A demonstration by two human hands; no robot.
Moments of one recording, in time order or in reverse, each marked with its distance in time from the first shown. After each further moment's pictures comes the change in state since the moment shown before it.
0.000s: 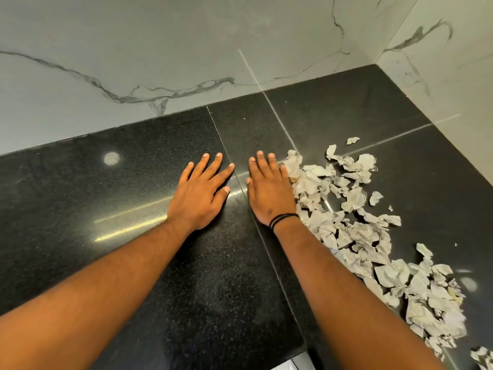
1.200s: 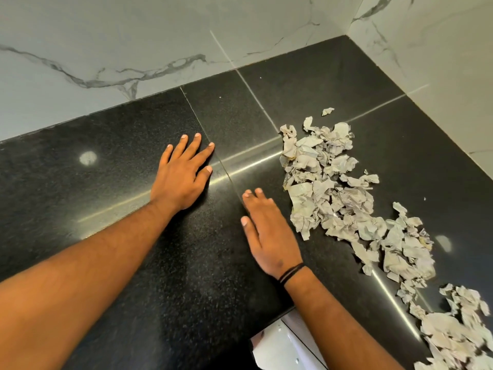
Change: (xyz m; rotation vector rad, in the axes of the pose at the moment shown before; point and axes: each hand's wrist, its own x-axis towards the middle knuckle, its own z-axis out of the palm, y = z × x) left_hand -0.001 -0.003 0.001 -0.011 -0.002 0.018; right_hand -0.146 -0.005 0.006 0.353 0.091 -0.060
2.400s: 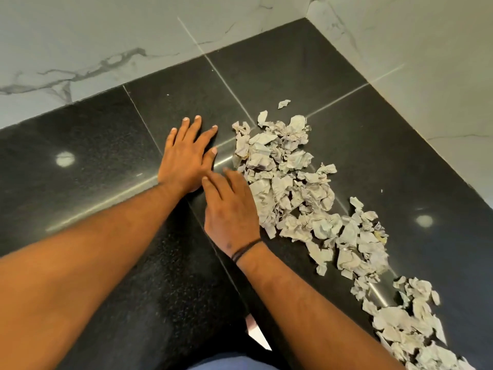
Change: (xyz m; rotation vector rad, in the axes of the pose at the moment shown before) left_hand 0.078 0.104 0.021 -0.056 0.007 0.033; right_hand 0.043 0.010 -0.037 -0.277 0.214 -0.037
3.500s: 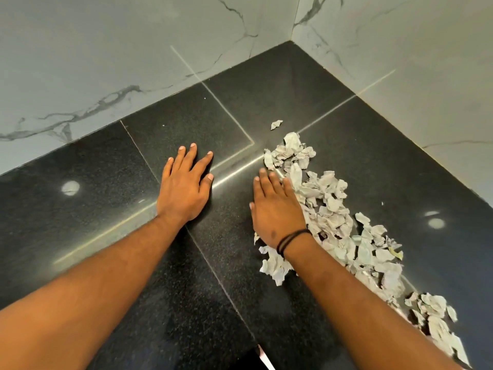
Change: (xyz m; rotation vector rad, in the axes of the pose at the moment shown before) left_hand -0.001 -0.001 0.002 -0.007 0.034 -0.014; right_hand 0.025 0.081 -0.038 -0.229 -0.532 0.244
